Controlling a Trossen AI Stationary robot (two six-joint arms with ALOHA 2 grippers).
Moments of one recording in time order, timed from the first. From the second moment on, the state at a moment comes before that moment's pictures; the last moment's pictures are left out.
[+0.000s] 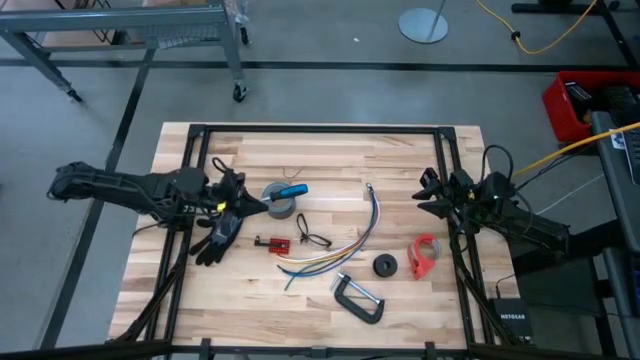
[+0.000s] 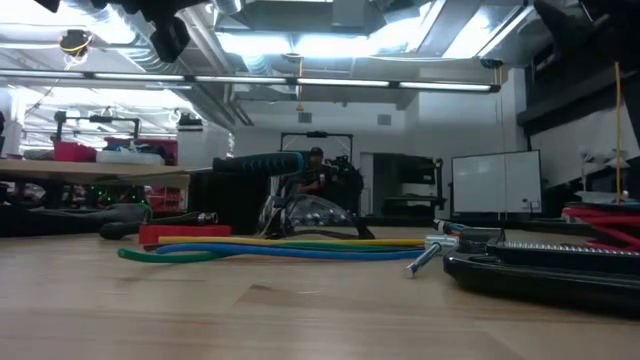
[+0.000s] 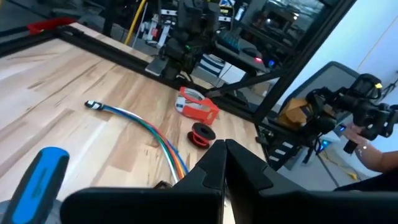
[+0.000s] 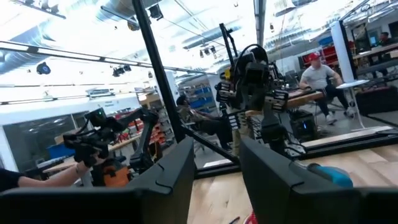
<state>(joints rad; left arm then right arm) -0.08 0.74 0.56 0.03 -0.01 -0.46 -0.37 0.00 0.11 0.27 -0.60 0.51</state>
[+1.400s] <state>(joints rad) -0.09 0.74 0.56 0.06 -0.02 -0.40 -0.30 0.78 0.55 -0.39 -0.85 0.39</state>
